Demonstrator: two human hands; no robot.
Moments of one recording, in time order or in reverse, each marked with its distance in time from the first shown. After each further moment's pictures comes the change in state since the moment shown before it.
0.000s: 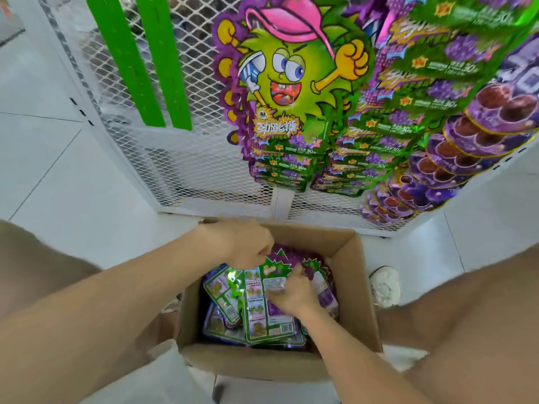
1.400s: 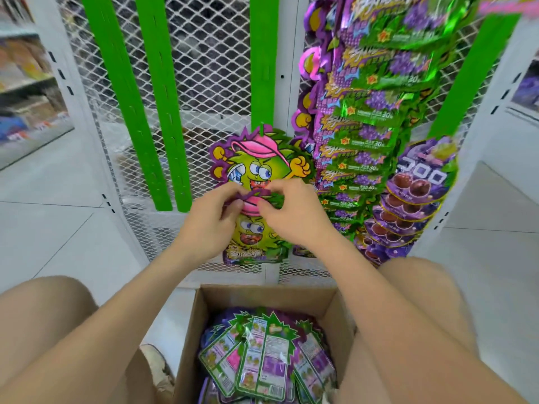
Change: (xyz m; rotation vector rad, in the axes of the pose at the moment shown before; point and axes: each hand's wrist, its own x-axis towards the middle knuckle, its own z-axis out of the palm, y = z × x) left_hand -0.092 0.015 -0.110 -0.554 1.236 -0.004; right_hand -0.145 -0.136 -0.283 0.199 0.673 -0.782
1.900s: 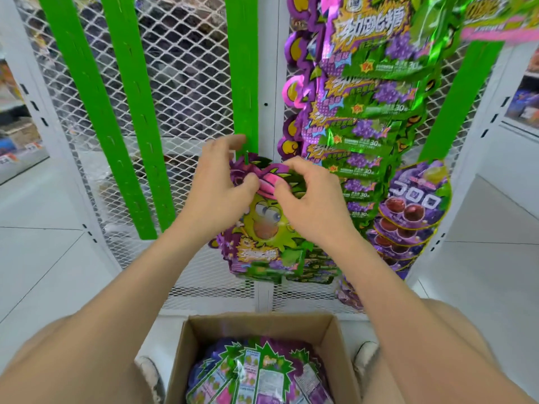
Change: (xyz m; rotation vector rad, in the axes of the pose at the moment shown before) left_hand 0.082 0.063 -0.009 -0.012 0.136 0.002; right_hand 0.030 0.001 -0.059 0.103 0.301 -0.141
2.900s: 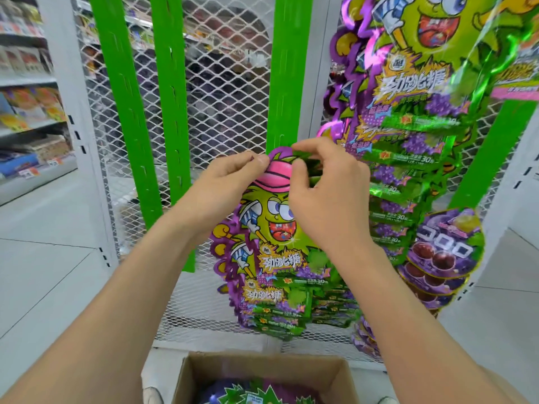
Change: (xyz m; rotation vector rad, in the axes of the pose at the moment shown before) left_hand 0.032 0.008 -0.053 -0.515 -0.178 -0.106; right_hand 0.046 -0.064 0.006 -0.103 0.332 -0.140
